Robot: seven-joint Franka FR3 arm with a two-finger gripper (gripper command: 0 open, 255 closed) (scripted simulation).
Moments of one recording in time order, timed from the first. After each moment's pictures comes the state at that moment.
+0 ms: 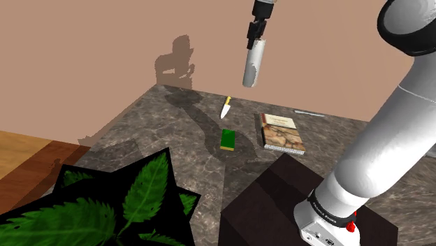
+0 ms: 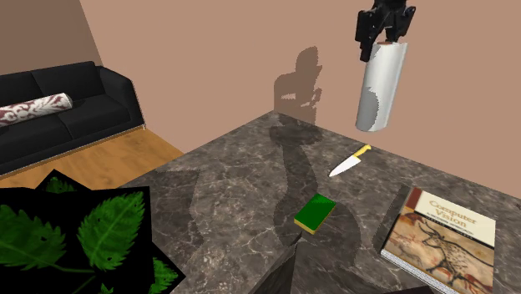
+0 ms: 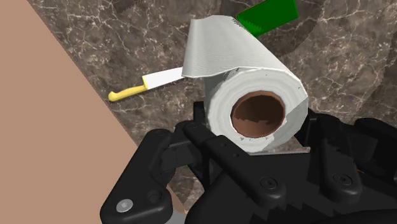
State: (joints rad) arm -0.16 0.03 -0.12 -1.54 -0.01 1.65 -0.57
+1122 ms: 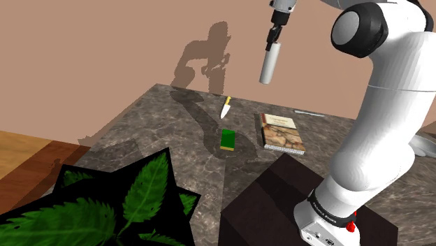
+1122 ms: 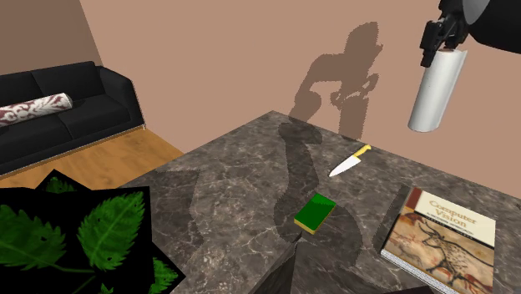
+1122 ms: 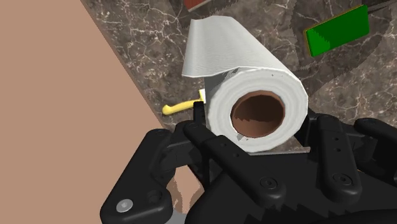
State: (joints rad) arm -0.35 0.31 -0.24 -1.23 0.08 1.61 -0.87
